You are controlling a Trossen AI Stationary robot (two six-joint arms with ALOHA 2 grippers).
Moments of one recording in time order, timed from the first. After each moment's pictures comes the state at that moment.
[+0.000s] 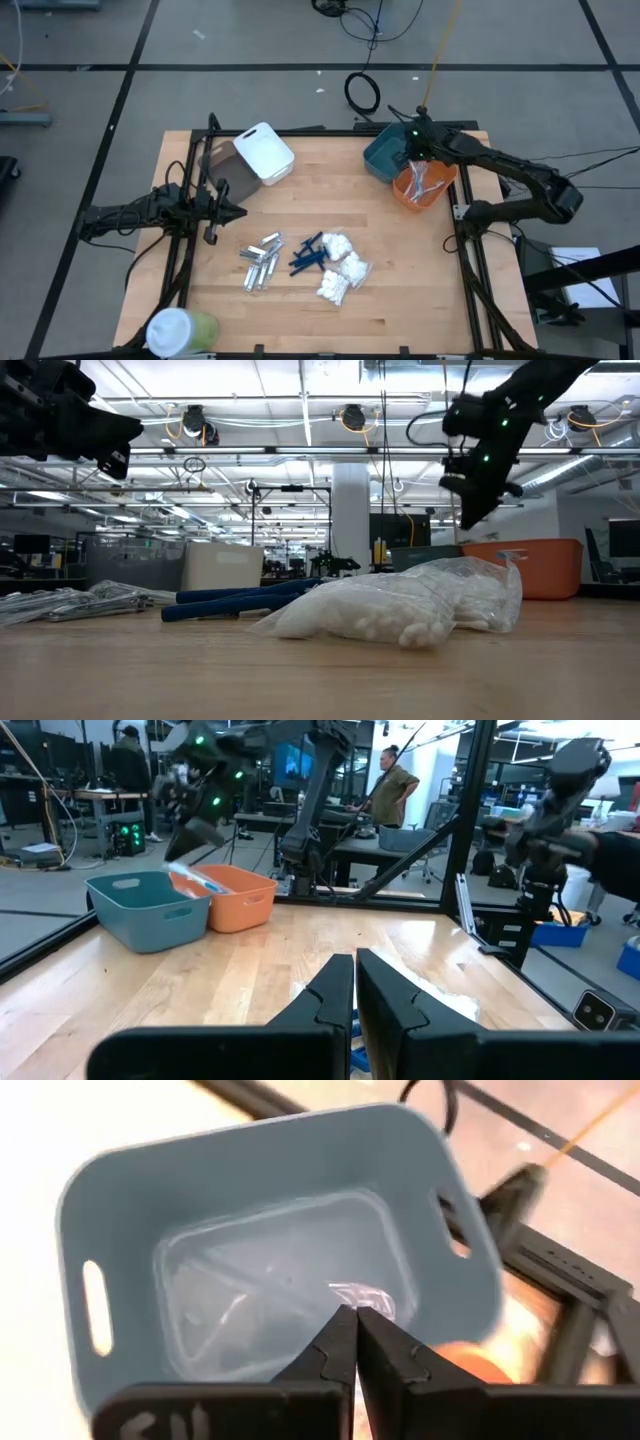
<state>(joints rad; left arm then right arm) 0.09 0.01 0.05 0.00 0.18 -0.08 -0.73 1.18 0.82 -0.59 0.25 0.19</state>
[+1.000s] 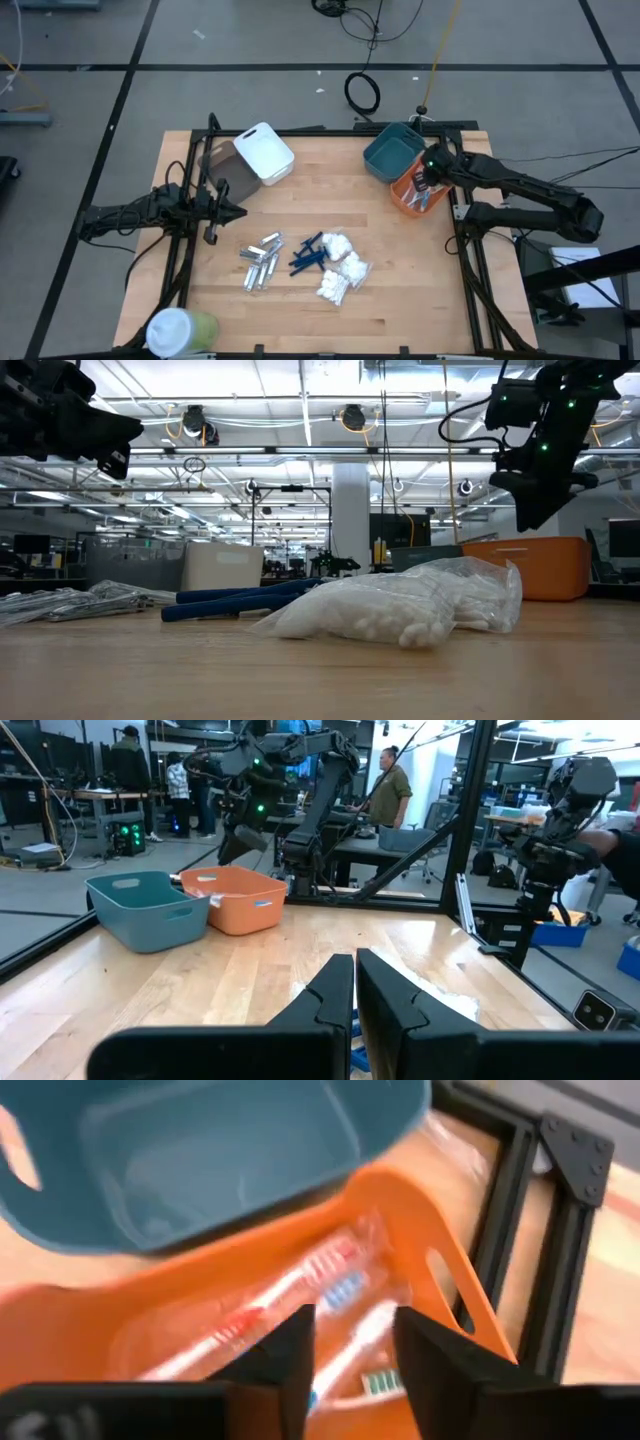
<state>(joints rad) 0.09 0.01 0.05 0.00 0.18 -0.08 -0.58 0.89 0.66 -0.89 0.39 0.50</state>
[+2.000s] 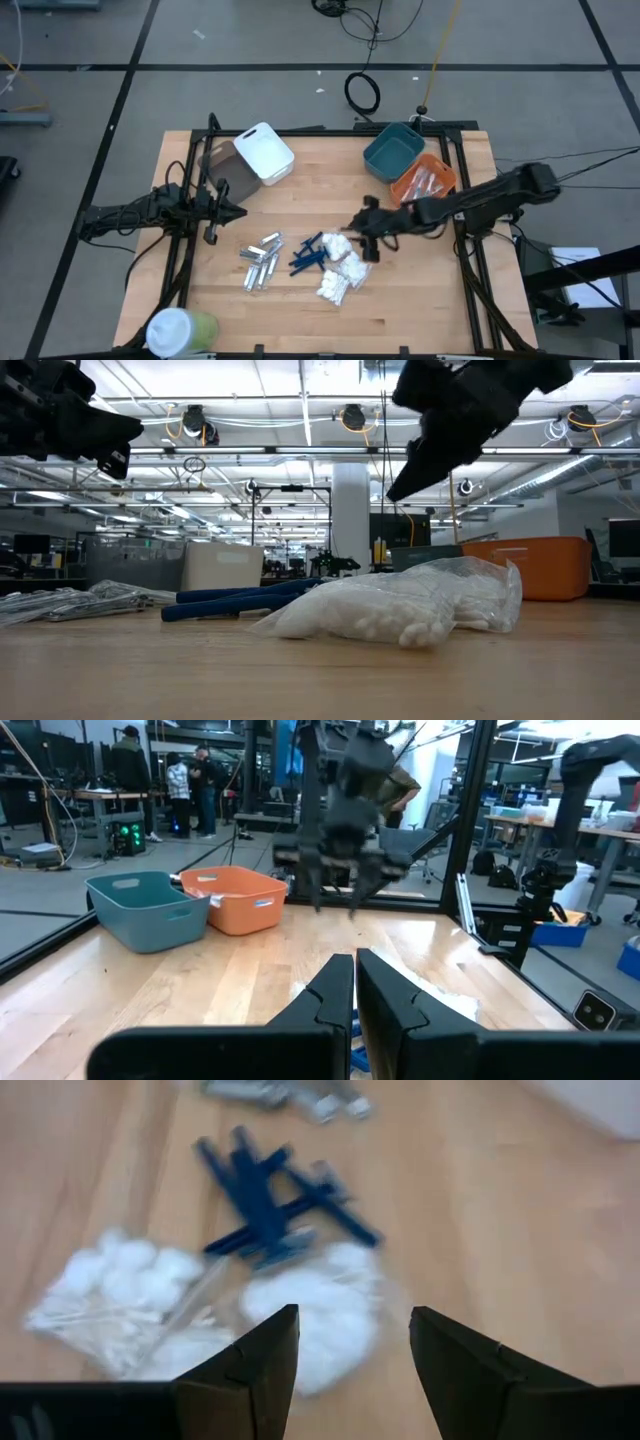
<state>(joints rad) 0.09 0.01 0.05 0.00 0.18 -0.08 0.18 1.47 0.87 -0.17 0.15 0.14</state>
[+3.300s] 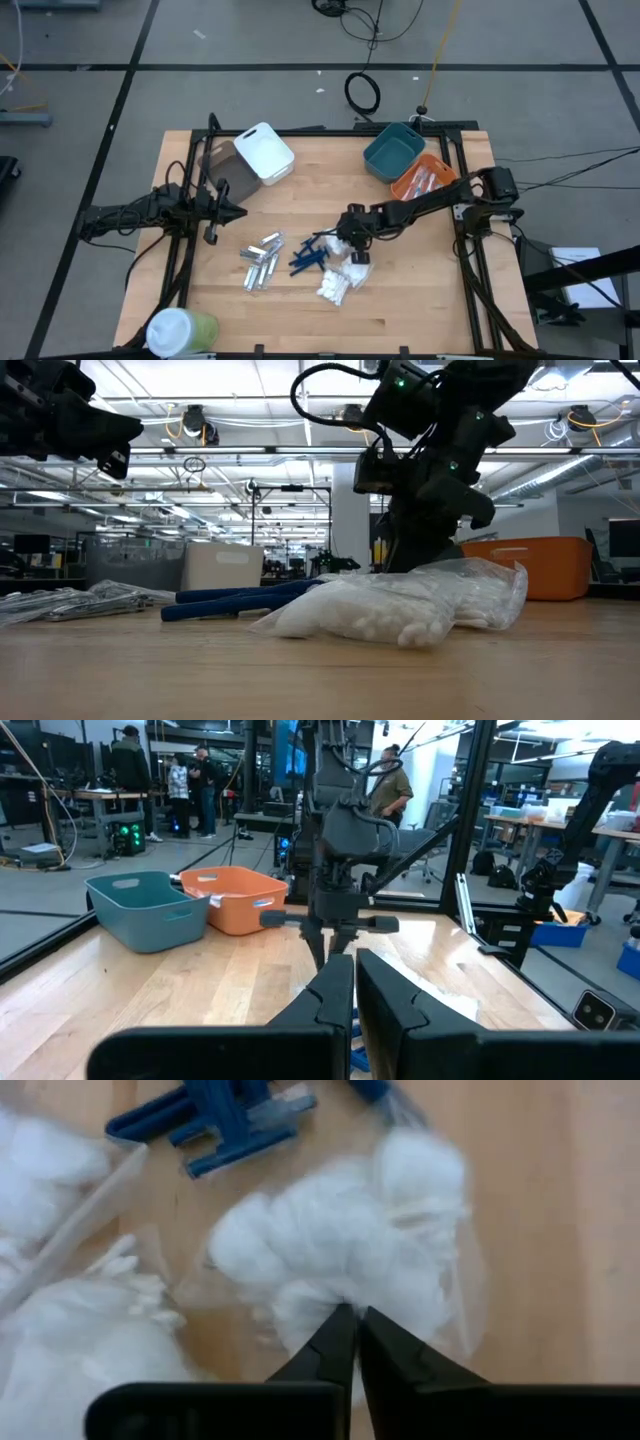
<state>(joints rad) 0.09 0.01 0.05 0.00 0.18 -0.08 0.09 1.76 0.97 -0.23 0.00 0.06</state>
